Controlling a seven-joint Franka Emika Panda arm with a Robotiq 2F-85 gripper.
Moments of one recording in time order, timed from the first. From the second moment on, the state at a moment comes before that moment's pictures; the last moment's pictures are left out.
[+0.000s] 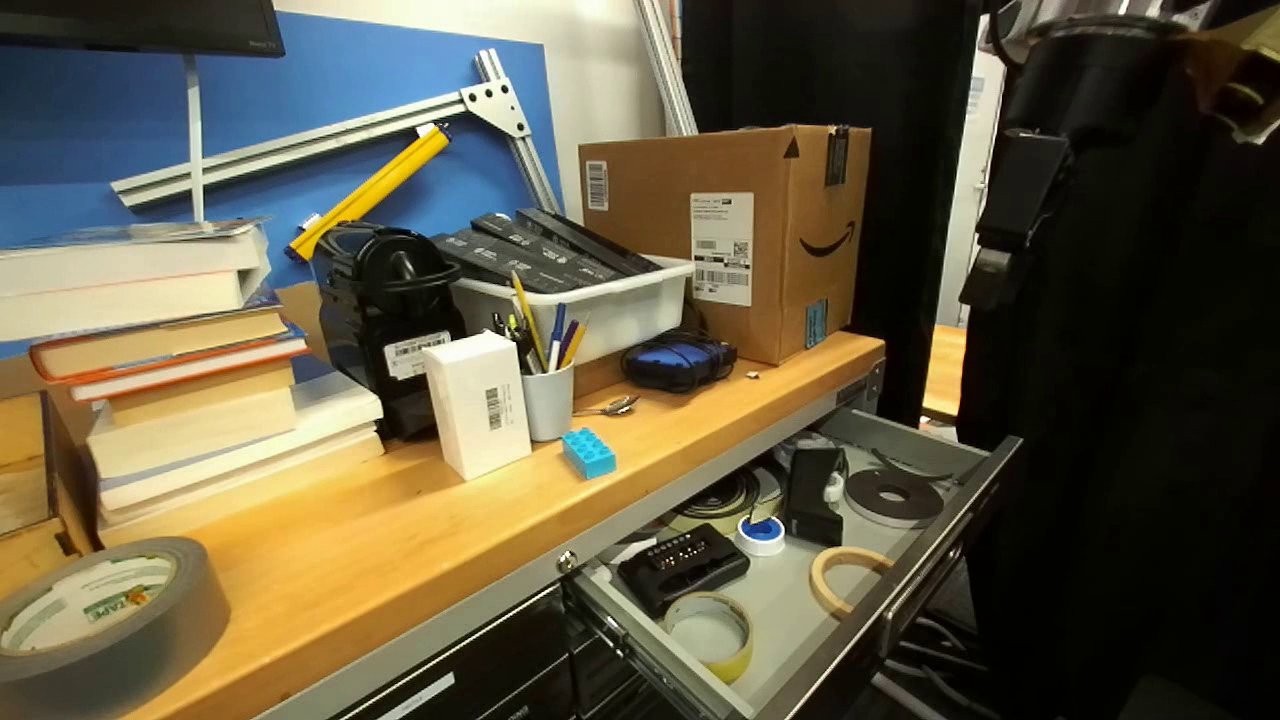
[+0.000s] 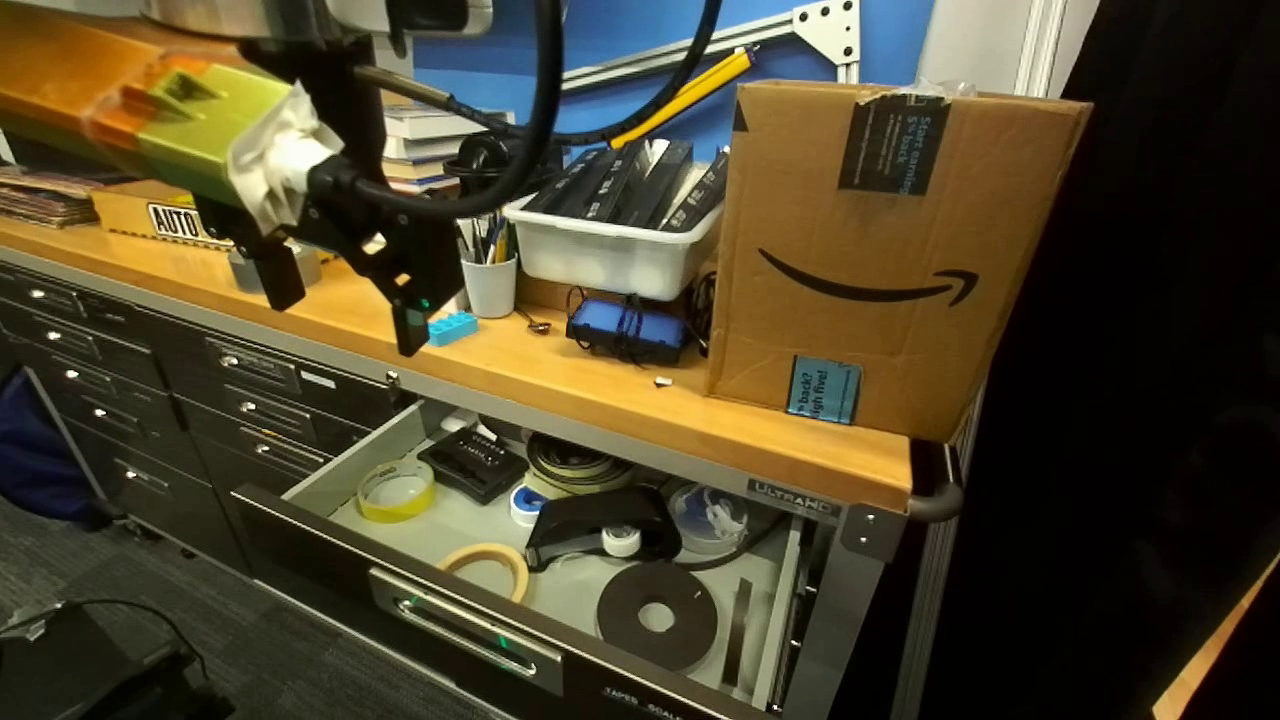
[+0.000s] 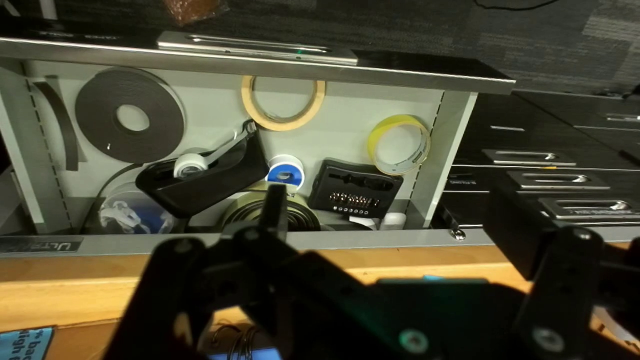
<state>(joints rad) 0.02 -0.78 -0.31 -2.57 -0.01 1.91 -0.47</state>
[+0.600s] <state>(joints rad) 0.03 -0.64 -0.14 -2.57 -0.02 1.99 -0.33</state>
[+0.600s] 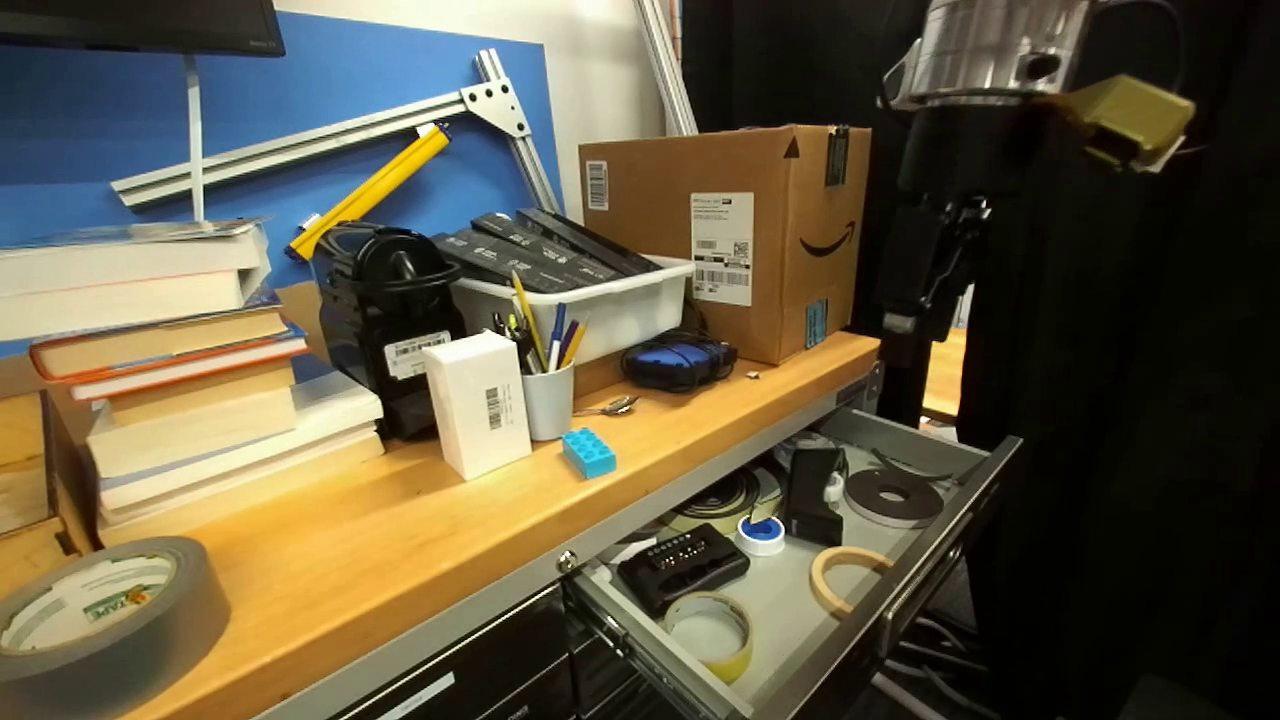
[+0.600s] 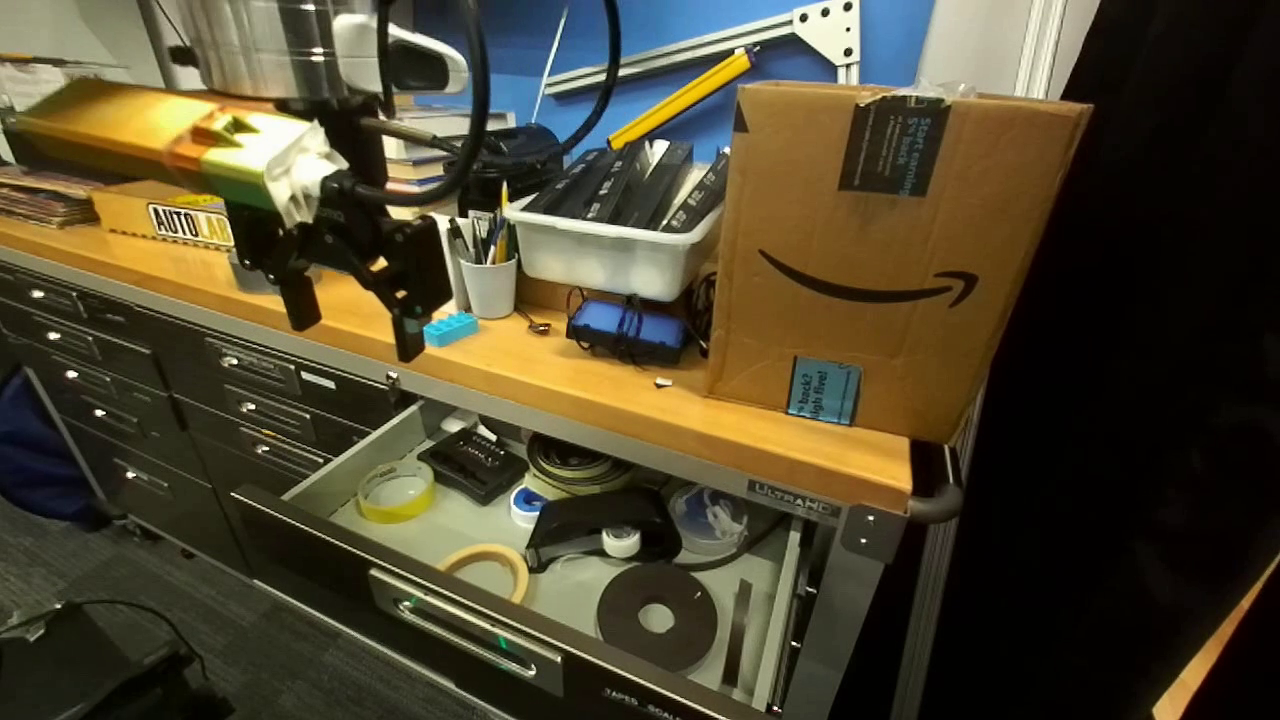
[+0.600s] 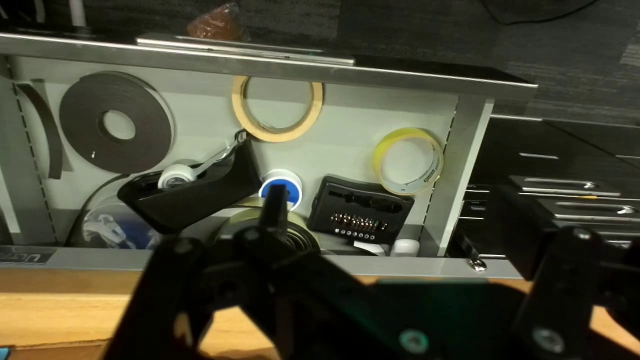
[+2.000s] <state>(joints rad) 0.10 0.10 0.09 -2.17 0.02 2.31 -0.01</state>
